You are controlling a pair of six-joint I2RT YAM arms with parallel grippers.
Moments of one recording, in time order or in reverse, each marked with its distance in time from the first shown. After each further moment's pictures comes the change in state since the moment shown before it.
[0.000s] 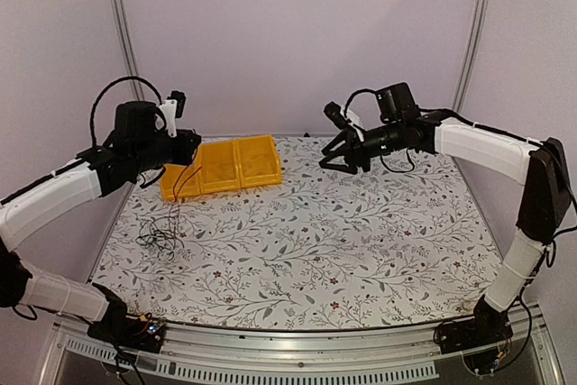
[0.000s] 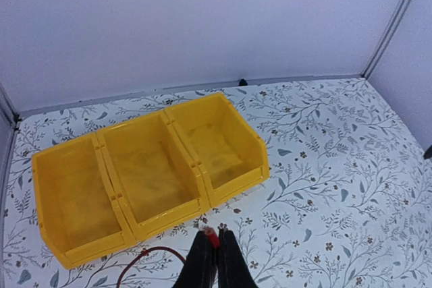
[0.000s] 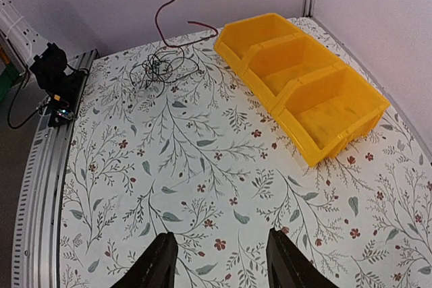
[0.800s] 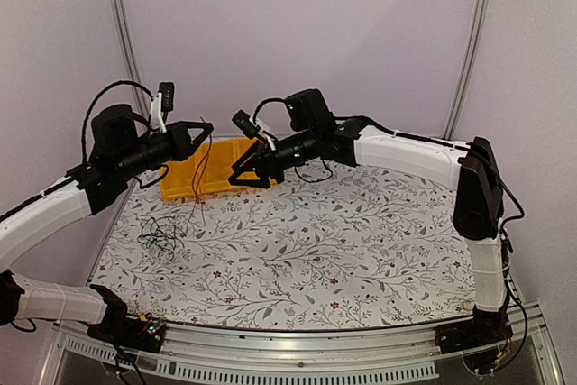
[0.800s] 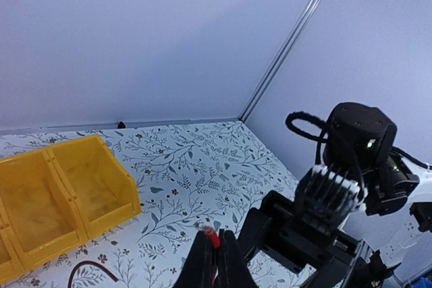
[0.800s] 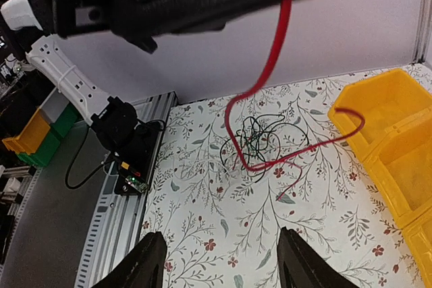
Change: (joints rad) left arm -0.009 -0.162 -0.128 0.321 0.384 -0.238; right arm 0.338 0.423 0.518 0.107 -0.054 0.352
